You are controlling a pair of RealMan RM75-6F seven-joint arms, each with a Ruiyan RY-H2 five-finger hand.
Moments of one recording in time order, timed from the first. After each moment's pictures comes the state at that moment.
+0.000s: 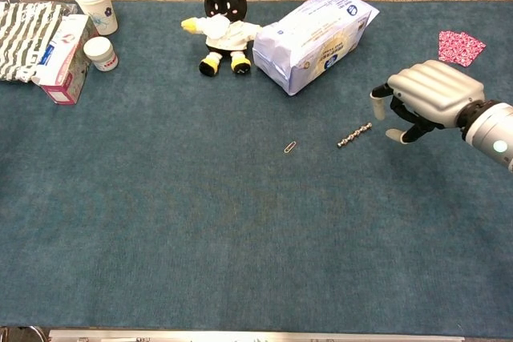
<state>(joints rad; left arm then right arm) -0.08 -1.17 -0.04 -1.58 1.46 1.47 0.13 0.51 -1.39 0.08 -1.60 -1.30 0.93 -0.50</state>
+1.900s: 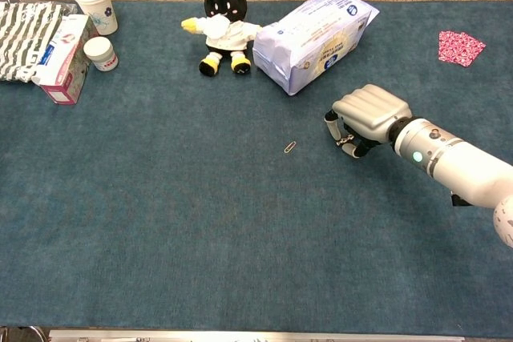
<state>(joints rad) -0.07 -1.18 -0.04 -1.52 1.44 1.47 0.06 0.67 -1.61 0.04 -1.44 -1.08 0.88 -0.68</state>
